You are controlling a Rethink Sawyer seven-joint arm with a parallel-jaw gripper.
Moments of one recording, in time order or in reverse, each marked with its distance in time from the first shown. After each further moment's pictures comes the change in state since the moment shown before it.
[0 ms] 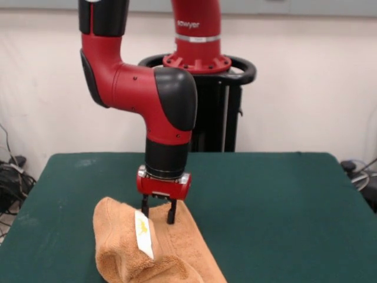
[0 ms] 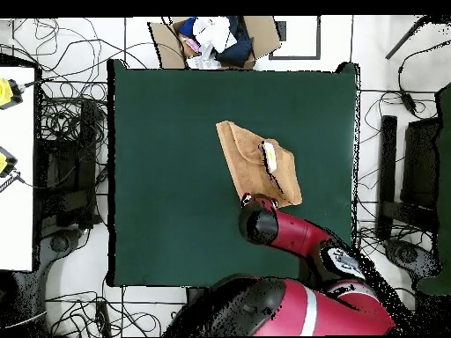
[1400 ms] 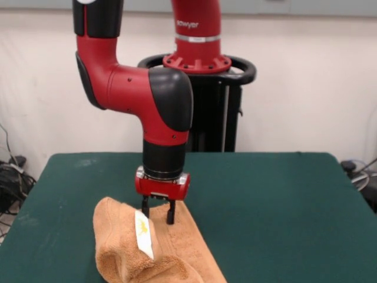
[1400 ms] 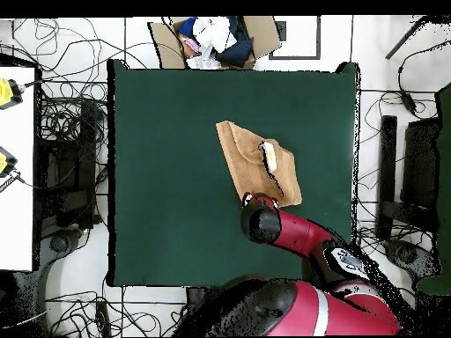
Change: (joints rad) arm -0.020 -0.002 0.019 0.000 0.000 0.017 0.000
